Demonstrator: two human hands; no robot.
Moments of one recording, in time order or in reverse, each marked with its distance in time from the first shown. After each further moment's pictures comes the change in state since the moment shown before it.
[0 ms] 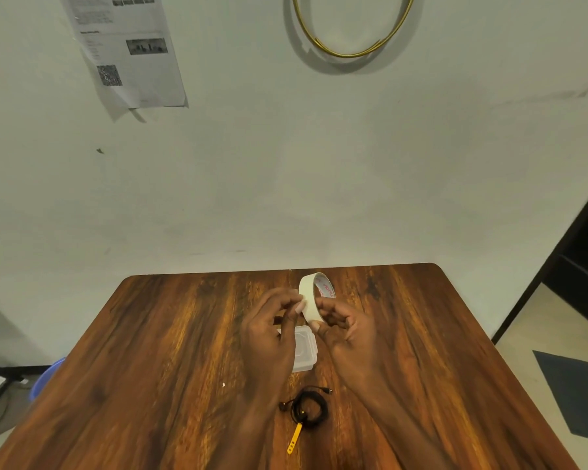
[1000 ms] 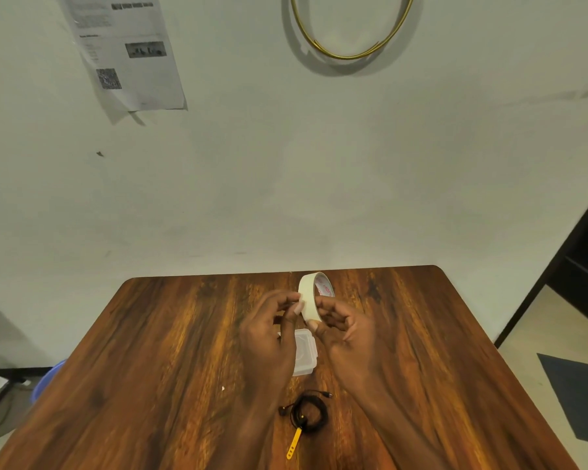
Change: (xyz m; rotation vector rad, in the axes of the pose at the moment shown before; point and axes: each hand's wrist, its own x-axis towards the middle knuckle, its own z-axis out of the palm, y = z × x) left_hand 0.005 0.012 0.003 0.003 0.029 -0.012; right_hand 0.004 -0.002 -0.001 0.069 0.016 -0.031
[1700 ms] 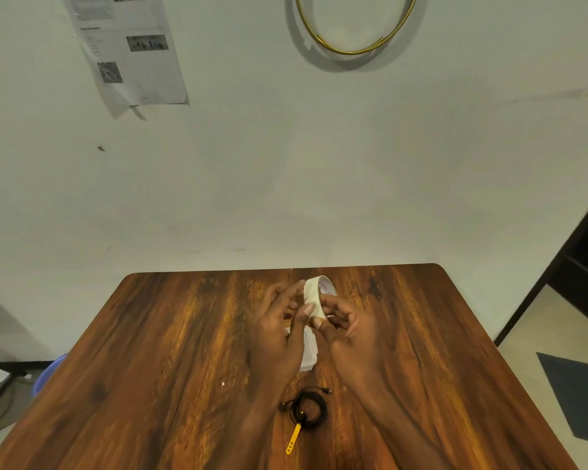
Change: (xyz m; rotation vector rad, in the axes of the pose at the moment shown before) left_hand -0.002 -0.008 0.006 0.042 -0.117 -0.041; right_hand 0.000 0.003 -0.001 -0.067 0.015 -0.012
